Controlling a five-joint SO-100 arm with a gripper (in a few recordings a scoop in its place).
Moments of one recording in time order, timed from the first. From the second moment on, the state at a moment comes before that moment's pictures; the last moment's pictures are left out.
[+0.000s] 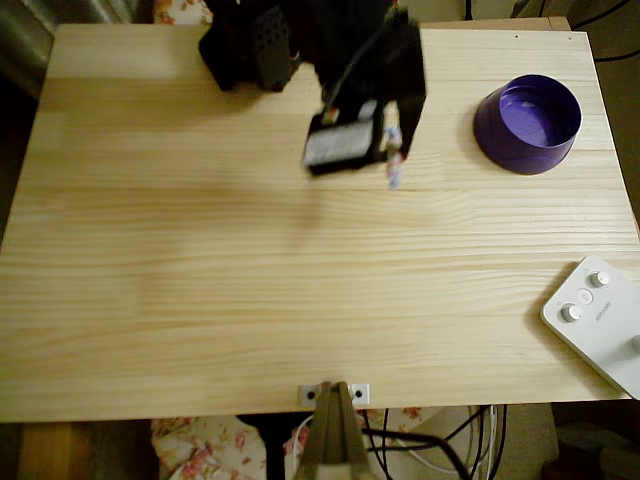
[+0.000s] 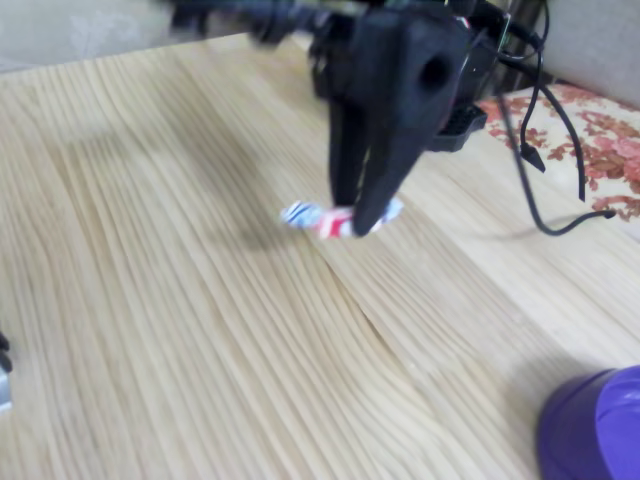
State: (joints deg) arm -41.6 135.4 132.3 54.8 48.6
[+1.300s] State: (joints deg) arm -70.1 101.0 122.7 13.2 30.9
